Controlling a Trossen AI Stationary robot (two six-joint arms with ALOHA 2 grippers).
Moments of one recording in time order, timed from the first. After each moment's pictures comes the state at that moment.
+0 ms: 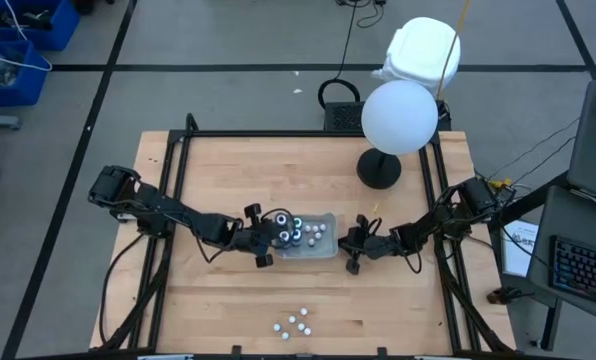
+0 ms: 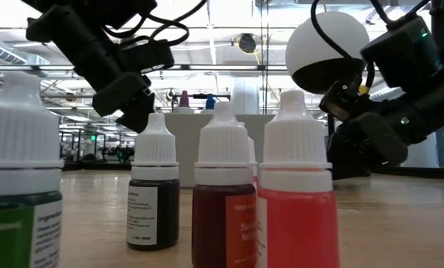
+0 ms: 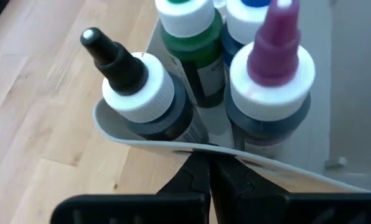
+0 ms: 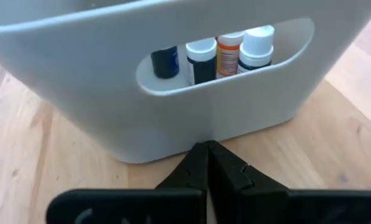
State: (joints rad) left arm -0.26 1.61 0.79 -0.09 -0.47 -0.27; right arm 0.34 1.82 0.36 0.88 0.42 0.41
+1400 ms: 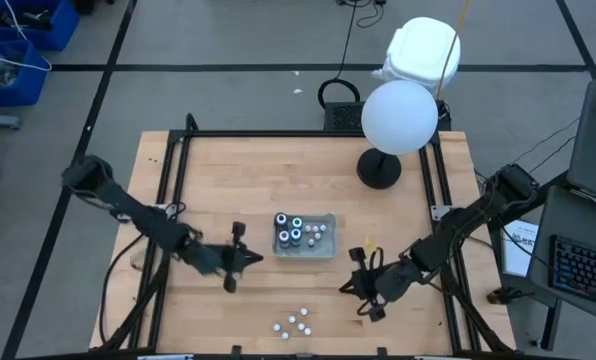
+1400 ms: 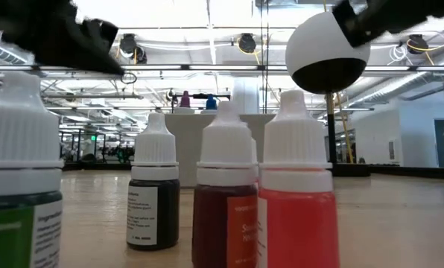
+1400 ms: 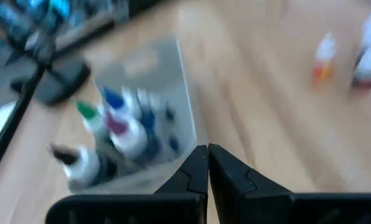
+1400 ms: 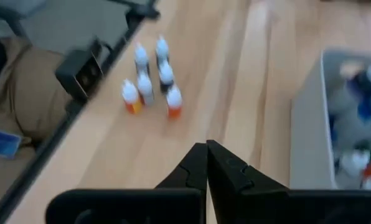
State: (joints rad) left arm -0.57 1.30 0.57 0.16 -0.52 0.10; right arm 0.64 1.46 0.82 -0.02 0.31 0.20
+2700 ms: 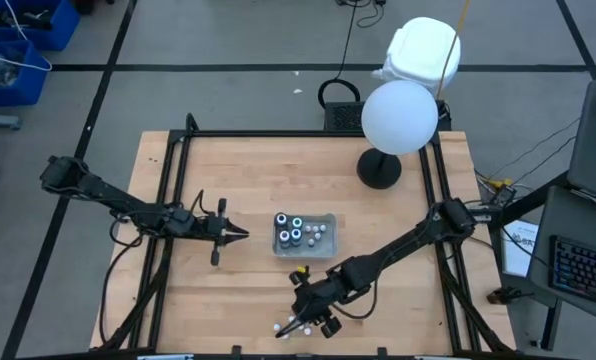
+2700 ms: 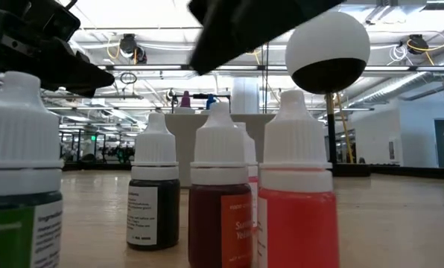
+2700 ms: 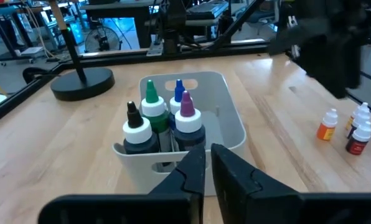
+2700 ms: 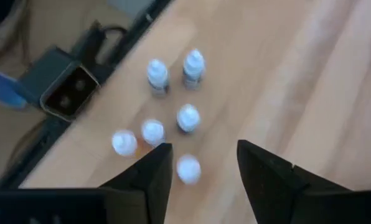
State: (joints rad) left arm -0.32 0.90 0.12 0.58 -0.26 0.00; right arm 0.49 2.04 1.54 -0.40 -0.04 -0.08
